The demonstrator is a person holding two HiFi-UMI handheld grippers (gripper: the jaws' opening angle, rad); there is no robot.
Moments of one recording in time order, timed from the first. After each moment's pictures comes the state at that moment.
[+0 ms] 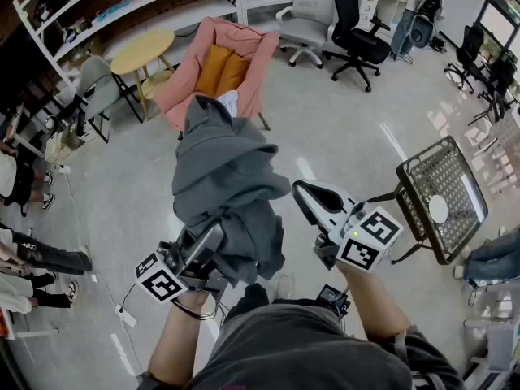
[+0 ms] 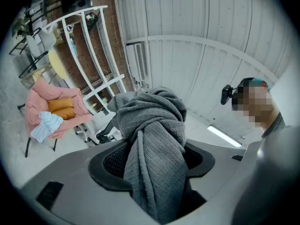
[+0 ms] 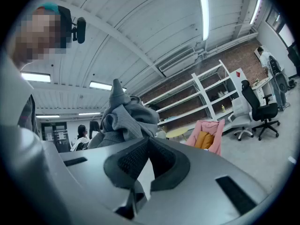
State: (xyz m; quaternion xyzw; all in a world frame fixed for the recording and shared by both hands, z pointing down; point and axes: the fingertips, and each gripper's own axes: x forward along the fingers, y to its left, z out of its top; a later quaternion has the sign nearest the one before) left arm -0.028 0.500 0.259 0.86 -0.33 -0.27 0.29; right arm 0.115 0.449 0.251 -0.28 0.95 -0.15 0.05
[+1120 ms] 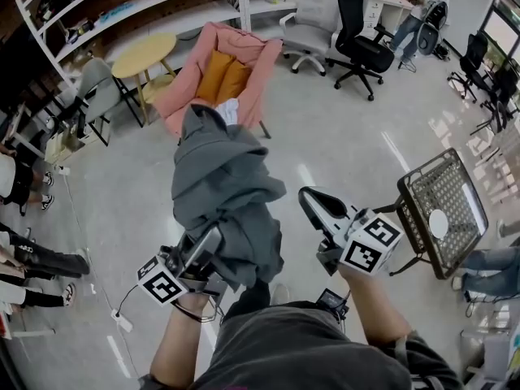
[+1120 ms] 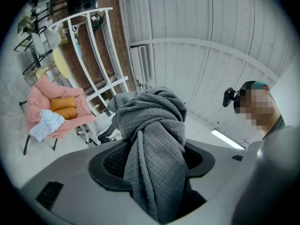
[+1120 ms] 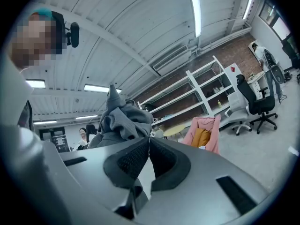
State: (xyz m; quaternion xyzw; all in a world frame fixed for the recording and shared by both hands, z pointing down) left arm -0.034 0.459 0.278 0.84 -0.34 -0.29 0.30; right arm 0.129 0.404 0.274 -0.29 0.94 -0.18 0.05
